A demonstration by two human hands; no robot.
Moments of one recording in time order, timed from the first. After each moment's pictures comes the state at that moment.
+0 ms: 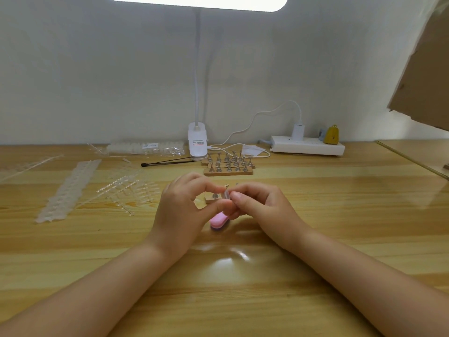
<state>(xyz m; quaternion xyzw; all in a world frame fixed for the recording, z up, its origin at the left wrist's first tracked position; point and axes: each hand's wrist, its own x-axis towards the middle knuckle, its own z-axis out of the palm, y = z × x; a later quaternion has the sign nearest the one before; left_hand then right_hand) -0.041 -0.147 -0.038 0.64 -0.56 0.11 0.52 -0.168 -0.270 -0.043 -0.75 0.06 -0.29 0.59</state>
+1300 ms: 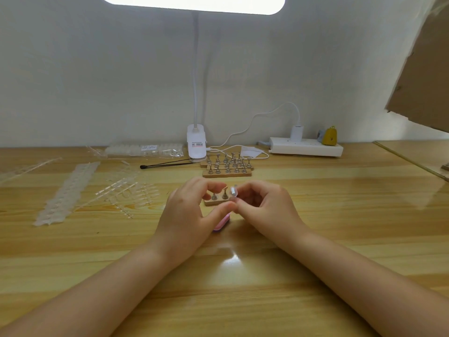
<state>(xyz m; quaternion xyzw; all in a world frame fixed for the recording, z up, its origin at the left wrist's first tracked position) -0.047 -0.147 -0.040 0.68 -0.56 0.08 0.46 -0.167 -0.269 -0.042 -0.81 0.18 -0.36 0.44</state>
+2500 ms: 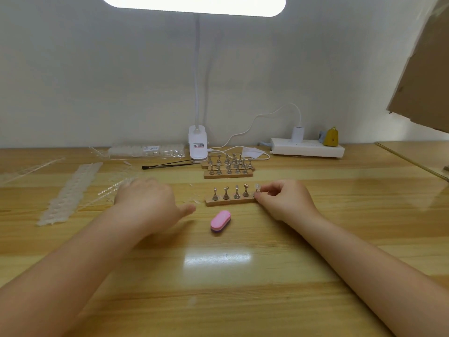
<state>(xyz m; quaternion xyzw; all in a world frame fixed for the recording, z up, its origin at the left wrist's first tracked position) 0.006 -0.141 -0.008 0.92 -0.38 0.07 -0.08 -0.167 -0.323 -0.049 -0.82 0.40 -0.28 0.31</state>
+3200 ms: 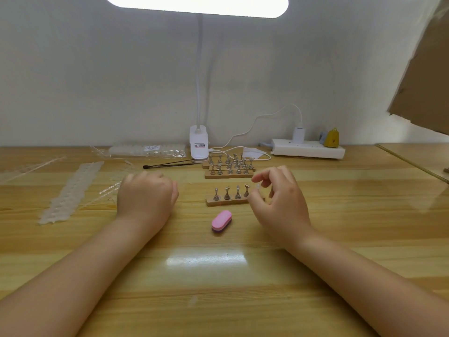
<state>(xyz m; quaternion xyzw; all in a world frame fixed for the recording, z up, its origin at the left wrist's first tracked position) 0.020 -0.138 -0.034 0.83 -0.46 0.30 0.11 -0.171 -0.272 -0.036 -0.84 0.26 -0.42 0.21</state>
